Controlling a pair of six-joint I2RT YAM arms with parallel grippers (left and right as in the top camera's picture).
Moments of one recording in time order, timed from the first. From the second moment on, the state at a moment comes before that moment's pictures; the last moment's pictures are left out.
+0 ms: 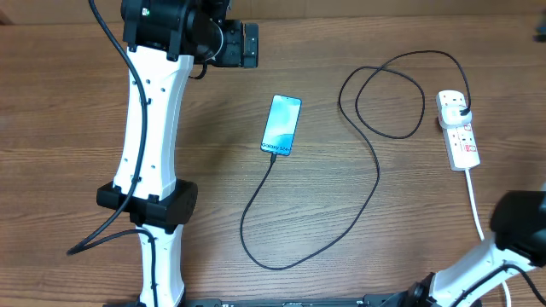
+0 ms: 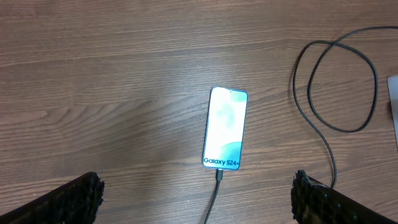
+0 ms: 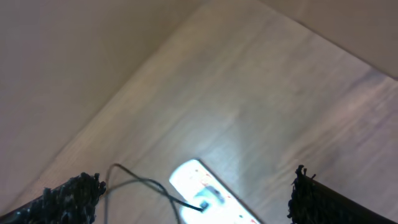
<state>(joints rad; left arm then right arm) -0.29 2.22 2.85 -1.69 0.07 -0.25 -0.55 2.00 2.35 -1.22 -0.08 0.33</state>
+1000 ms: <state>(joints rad) -0.29 2.22 2.85 -1.69 0.07 -0.25 -0.65 2.14 1.79 -1.03 -0.59 -0.12</state>
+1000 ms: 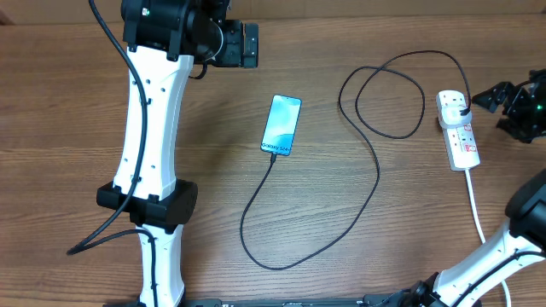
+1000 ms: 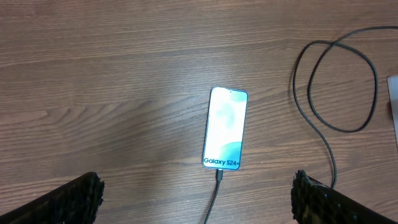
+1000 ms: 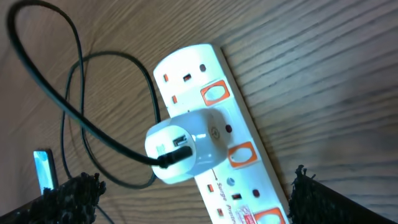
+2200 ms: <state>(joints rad) -0.29 2.22 2.85 -1.69 0.07 -0.25 -0.54 2.14 1.70 -0.92 -0.47 -0.07</state>
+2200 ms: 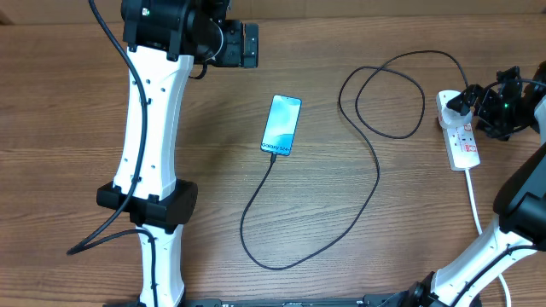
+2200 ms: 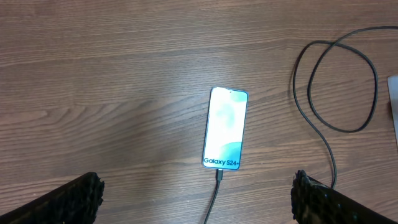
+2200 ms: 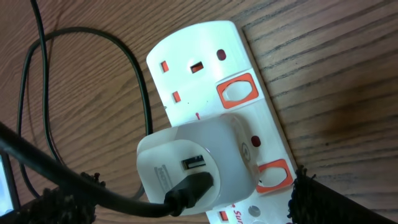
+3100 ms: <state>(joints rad) -0.29 2.22 2.85 -1.69 0.07 -0.25 -0.50 2.14 1.64 -0.86 -0.45 -0.06</state>
